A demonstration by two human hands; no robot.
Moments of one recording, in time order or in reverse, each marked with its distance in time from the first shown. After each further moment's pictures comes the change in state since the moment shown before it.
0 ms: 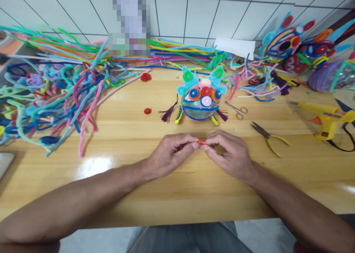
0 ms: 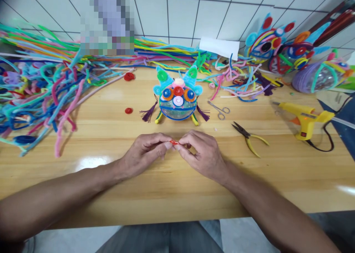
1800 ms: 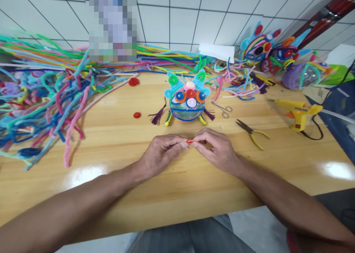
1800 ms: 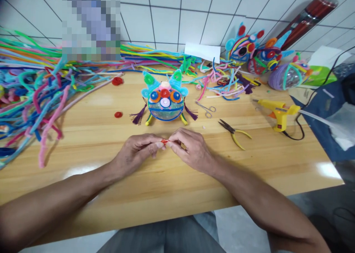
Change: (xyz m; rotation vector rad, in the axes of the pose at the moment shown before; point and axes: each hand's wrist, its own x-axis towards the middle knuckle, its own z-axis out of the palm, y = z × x) left_hand 0.002 -0.005 -0.003 0.021 -0.017 0.031; right_hand -0.006 0.009 0.003 0.039 -0.017 0.024
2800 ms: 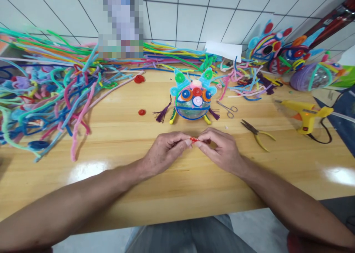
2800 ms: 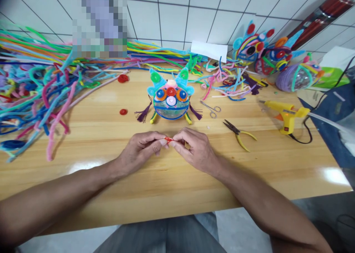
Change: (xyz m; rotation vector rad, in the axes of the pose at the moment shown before) left_hand -0.001 0.001 0.002 -0.019 0.021 -0.048; right_hand 0.001 -0.002 0.001 0.019 0.022 0.020
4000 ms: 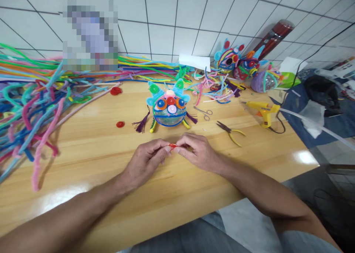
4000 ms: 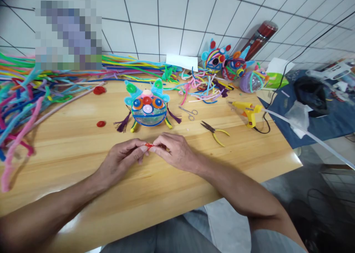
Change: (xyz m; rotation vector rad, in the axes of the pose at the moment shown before) left_hand 0.000 0.004 -0.002 0.065 -0.006 -0.053; right_hand -0.003 0.005 0.004 -0.009 -0.041 0.041
